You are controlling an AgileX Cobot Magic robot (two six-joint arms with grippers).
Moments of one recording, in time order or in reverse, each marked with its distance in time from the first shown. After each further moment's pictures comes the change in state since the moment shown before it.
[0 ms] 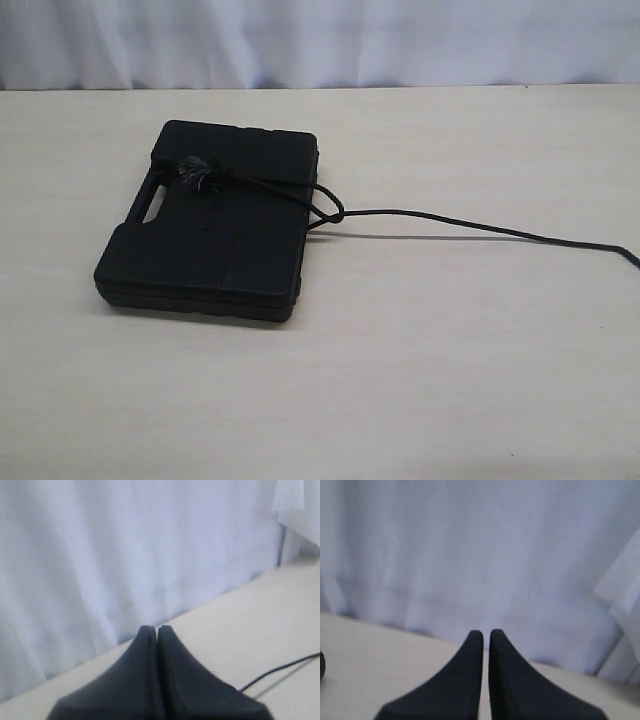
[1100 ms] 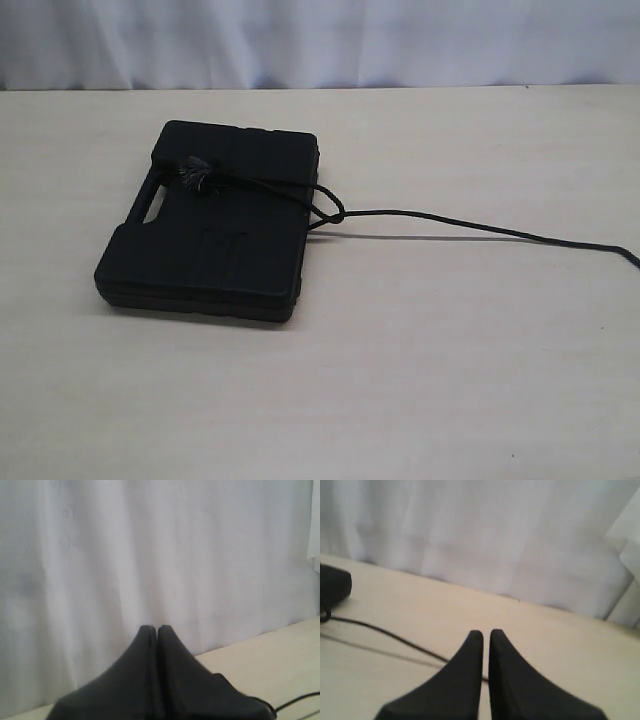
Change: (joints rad) left arm -0.032 -0.409 0.504 -0.028 -0.395 0.031; right arm 0.022 -0.604 0.536 -0.001 0.105 -0.008
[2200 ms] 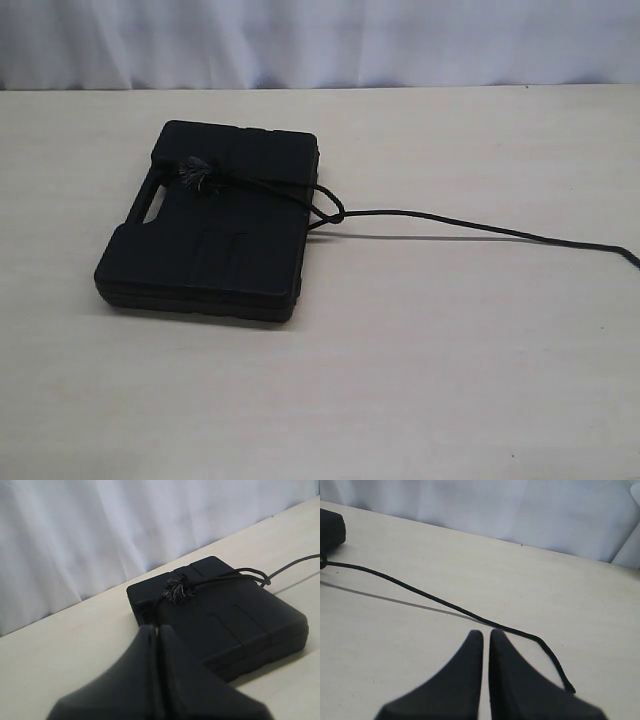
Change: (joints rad) left arm 0.124 -0.262 0.177 0.131 0.401 0.000; right arm 0.002 -0.073 0.002 0.028 0.228 0.000
